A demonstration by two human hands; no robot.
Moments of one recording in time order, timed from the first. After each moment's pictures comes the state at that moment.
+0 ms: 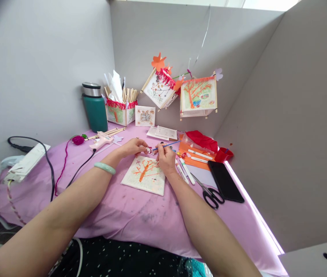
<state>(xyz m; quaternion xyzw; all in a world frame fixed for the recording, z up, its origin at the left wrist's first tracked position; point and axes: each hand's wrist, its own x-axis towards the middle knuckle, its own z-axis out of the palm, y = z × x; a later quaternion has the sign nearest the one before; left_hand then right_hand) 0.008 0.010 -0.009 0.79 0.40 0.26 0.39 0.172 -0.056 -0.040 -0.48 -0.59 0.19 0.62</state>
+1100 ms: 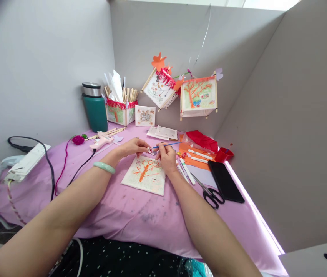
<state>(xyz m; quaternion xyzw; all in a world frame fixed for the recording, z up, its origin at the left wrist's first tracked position) 0.007 0.007 -0.005 0.77 0.32 0.27 0.48 0.175 -0.047 -0.041 -0.42 -0.56 0.29 0.65</state>
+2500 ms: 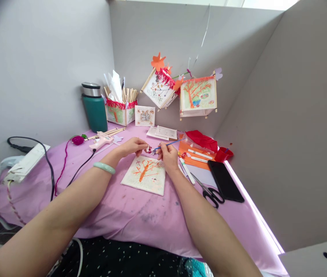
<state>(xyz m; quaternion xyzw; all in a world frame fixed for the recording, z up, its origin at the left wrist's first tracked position) 0.007 0.004 -0.003 0.77 0.36 0.28 0.44 0.178 -0.045 -0.039 -0.42 -0.50 0.34 0.68</state>
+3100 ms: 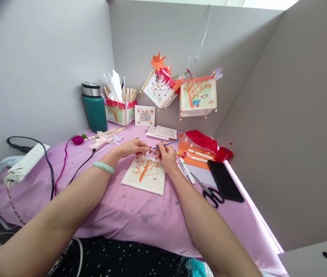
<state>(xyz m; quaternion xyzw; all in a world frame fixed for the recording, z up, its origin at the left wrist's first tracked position) 0.005 0.006 -0.007 0.78 0.29 0.23 0.50 0.175 -0.050 -0.035 -0.41 -0.53 0.36 0.65</state>
